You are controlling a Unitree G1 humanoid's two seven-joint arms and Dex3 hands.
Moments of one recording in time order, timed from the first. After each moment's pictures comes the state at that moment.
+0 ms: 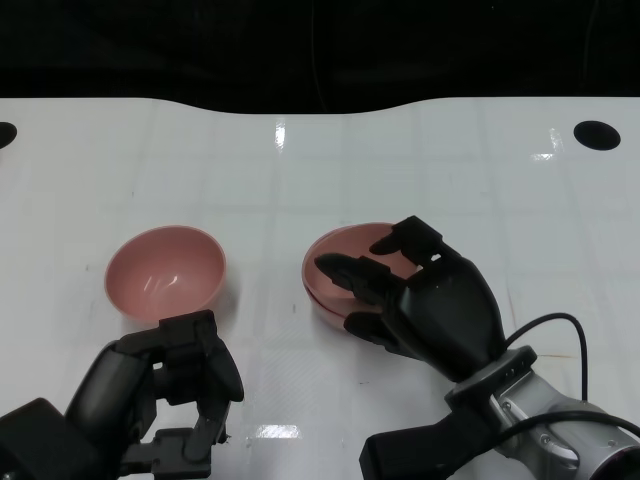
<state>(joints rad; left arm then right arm) 0.26 0.16 -0.04 -0.28 -0.11 -0.06 -0.26 -0.49 -0.15 0.63 0.64 -0.97 -0.27 -0.75</state>
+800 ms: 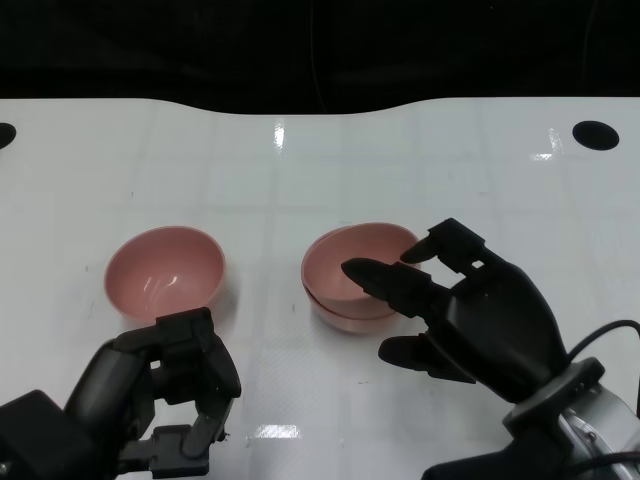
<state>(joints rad) 0.26 0.16 -0.02 -0.30 -0.12 -0.01 -0.26 -0.23 -0.32 0.48 0.10 -0.91 -0.26 -0.42</state>
